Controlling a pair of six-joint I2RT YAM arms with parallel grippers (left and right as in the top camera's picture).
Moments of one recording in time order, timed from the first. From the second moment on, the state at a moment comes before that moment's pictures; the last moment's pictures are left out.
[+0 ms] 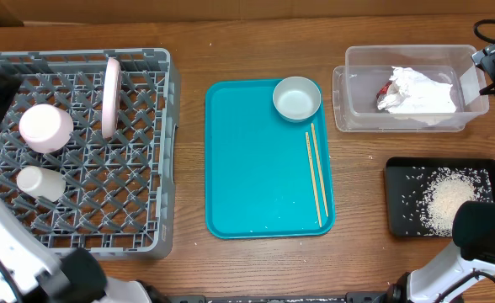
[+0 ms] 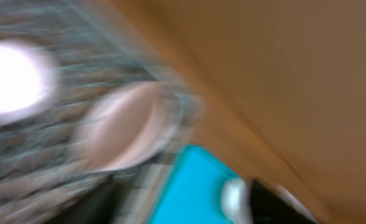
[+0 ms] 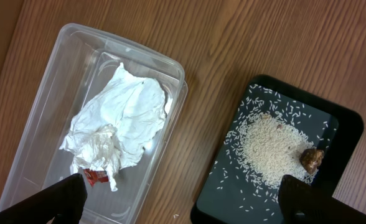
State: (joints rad) left arm 0.57 1.66 2.14 -1.31 0.57 -0.39; right arm -0.28 1.89 2.21 -1.57 0.28 0.90
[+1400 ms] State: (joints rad) left arm -0.60 2.41 2.15 -0.82 0.20 0.14; right arm -0.28 1.89 2.21 -1.57 0.28 0.90
